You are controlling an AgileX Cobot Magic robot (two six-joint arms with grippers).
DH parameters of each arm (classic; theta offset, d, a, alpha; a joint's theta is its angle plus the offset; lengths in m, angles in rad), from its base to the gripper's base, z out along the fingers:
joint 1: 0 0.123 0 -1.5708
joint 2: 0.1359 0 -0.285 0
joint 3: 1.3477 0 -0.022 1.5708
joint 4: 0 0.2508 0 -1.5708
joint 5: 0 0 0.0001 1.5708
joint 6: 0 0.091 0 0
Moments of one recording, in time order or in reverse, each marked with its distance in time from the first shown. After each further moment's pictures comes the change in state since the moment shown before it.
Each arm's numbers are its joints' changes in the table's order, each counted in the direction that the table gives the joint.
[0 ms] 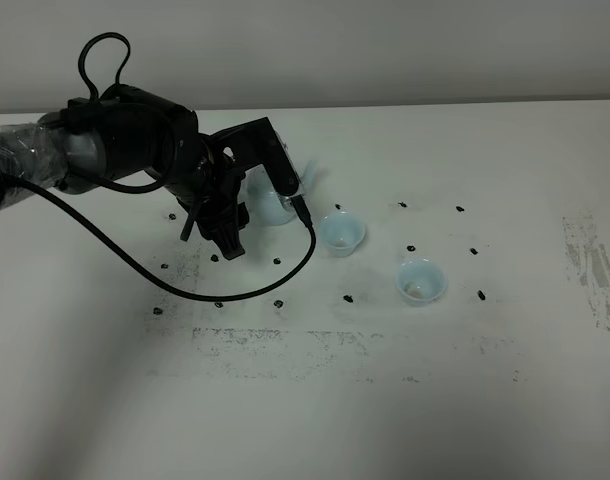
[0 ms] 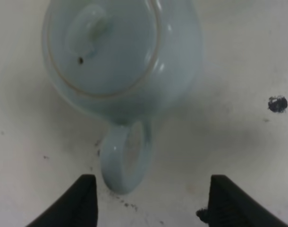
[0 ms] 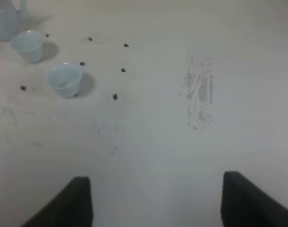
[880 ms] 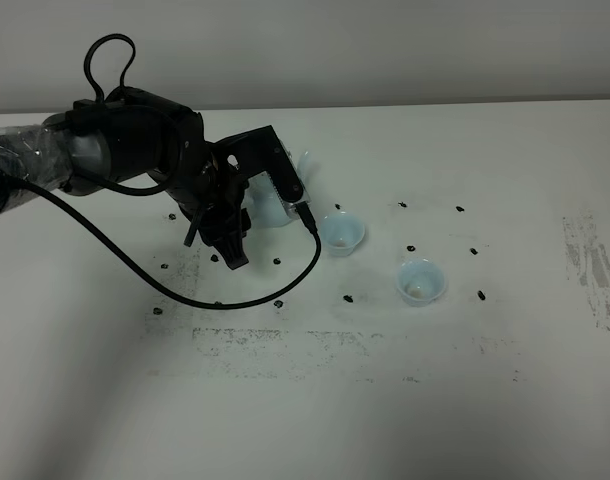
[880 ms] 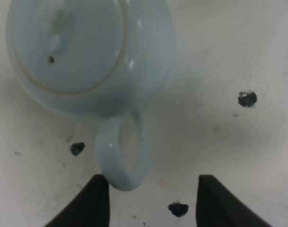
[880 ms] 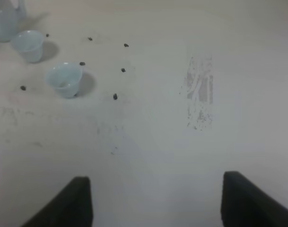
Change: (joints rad) left arm -0.013 0.000 0.000 -0.030 0.059 -0.002; right arm 0.000 0.000 0.000 0.000 0.000 0.000
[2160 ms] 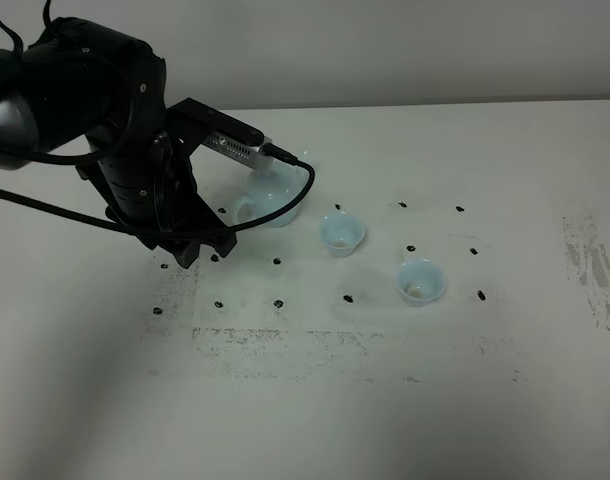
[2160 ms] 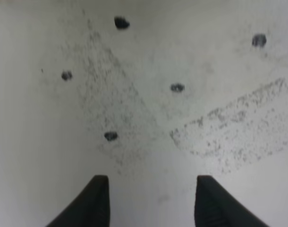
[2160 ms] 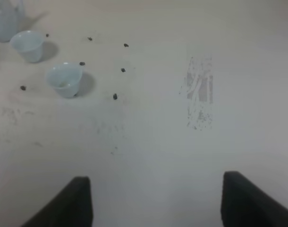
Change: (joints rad) left arm -0.015 -0.207 -0.008 0.016 0.507 -0.639; right arm 0.000 0.000 0.000 0.000 0.000 0.000
